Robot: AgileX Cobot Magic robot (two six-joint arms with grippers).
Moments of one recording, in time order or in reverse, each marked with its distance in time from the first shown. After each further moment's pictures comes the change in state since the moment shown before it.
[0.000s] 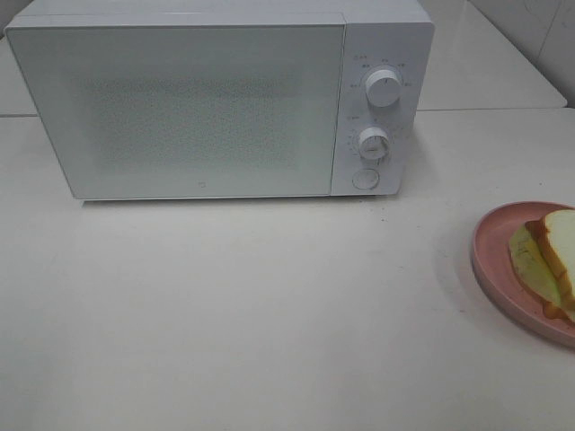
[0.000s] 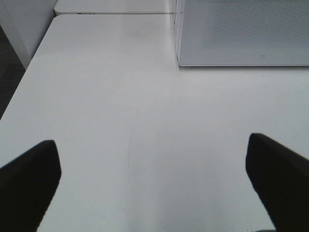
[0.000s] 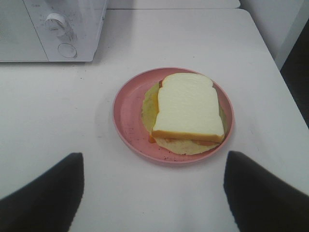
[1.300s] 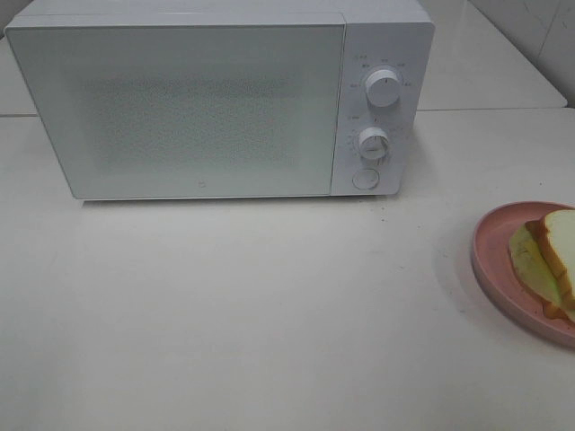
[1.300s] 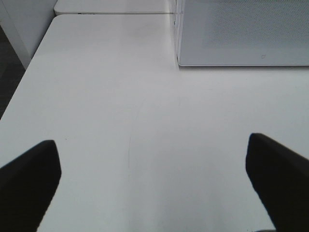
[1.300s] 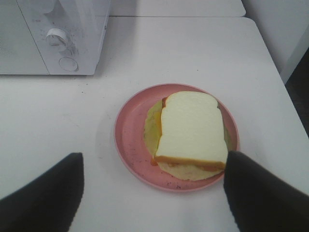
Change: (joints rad) left arm 0.000 0.000 0.000 0.000 0.000 0.000; right arm 0.000 0.236 -0.037 0.000 -0.172 0.000
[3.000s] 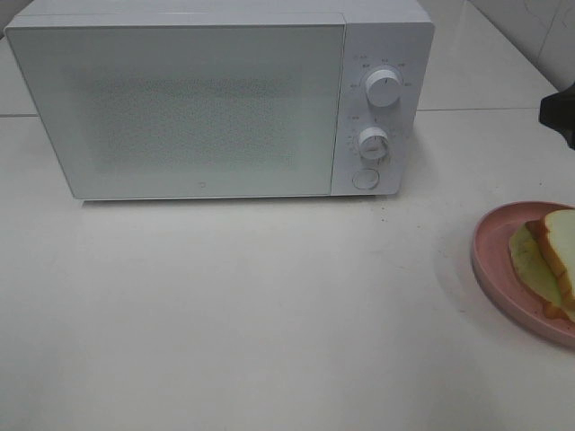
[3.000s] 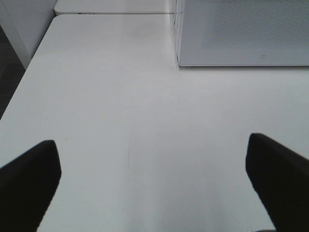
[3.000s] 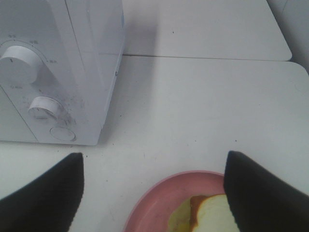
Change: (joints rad) left arm 0.000 0.000 0.000 0.000 0.000 0.000; right arm 0.000 0.802 0.000 0.000 -0.851 0.003
